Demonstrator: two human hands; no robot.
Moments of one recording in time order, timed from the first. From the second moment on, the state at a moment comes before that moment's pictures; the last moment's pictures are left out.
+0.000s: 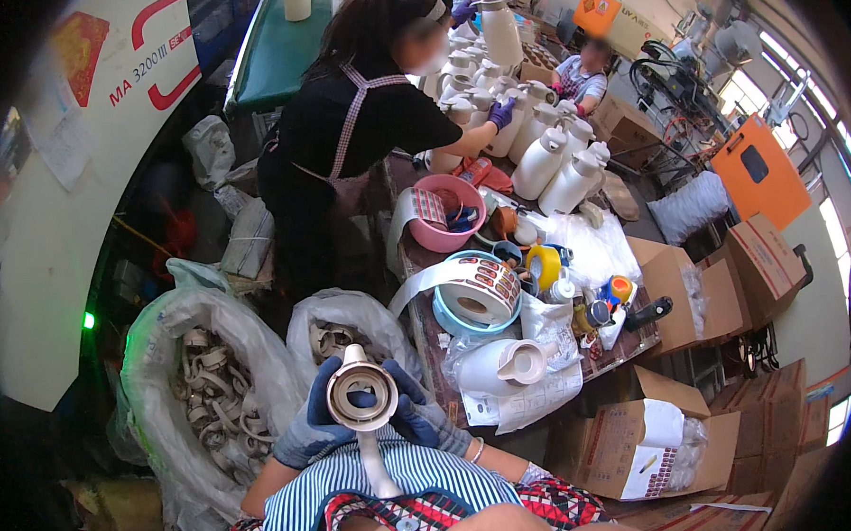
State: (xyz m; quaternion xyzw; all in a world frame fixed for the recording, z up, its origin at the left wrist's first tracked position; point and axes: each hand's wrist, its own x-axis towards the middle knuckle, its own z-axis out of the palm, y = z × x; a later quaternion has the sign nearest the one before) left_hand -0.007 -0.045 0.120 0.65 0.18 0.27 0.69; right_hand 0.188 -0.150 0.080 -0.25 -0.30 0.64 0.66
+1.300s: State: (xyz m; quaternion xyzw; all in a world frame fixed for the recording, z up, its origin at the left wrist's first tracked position) left_hand -0.016 -0.069 -0.063 0.63 0.52 0.29 0.49; right_hand 0.198 -0.145 0.003 -0.66 -0.18 0.60 0.41
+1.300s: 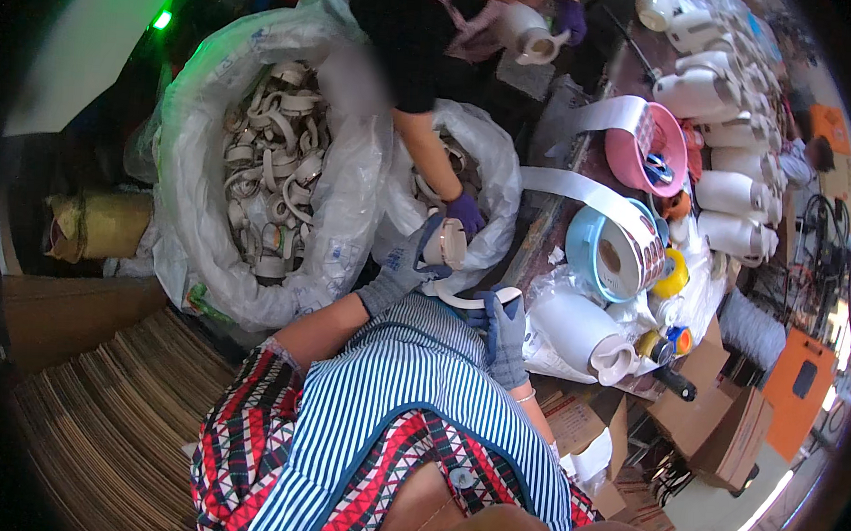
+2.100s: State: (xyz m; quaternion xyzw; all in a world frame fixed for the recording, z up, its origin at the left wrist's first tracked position) left_hand -0.288 -0.015 -0.216 0.43 0.88 0.05 0.21; right_hand 0.165 -0.127 -0.134 -0.77 -0.35 0.46 0.28
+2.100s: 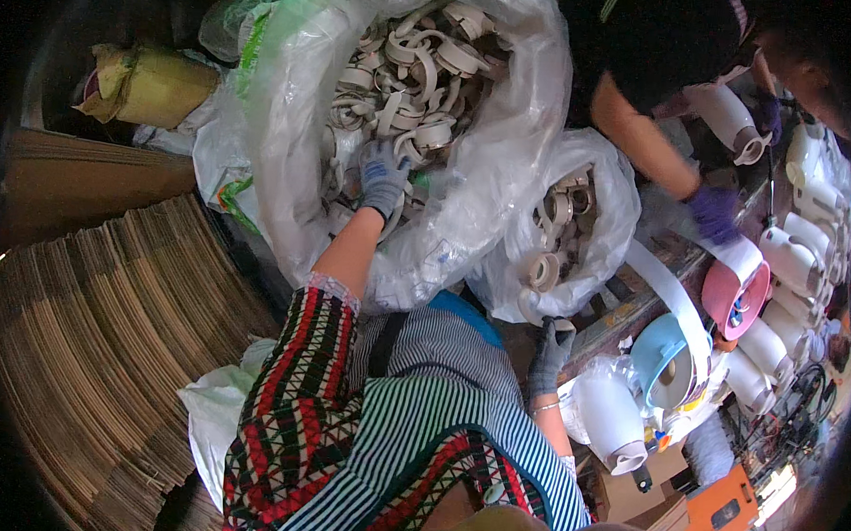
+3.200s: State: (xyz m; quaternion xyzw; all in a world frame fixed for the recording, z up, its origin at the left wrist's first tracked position) left_hand 0.009 -0.031 0.067 0.37 0.20 0.40 0.82; right_hand 0.192 -0.082 0.114 -0.56 -0.43 0.49 0.51
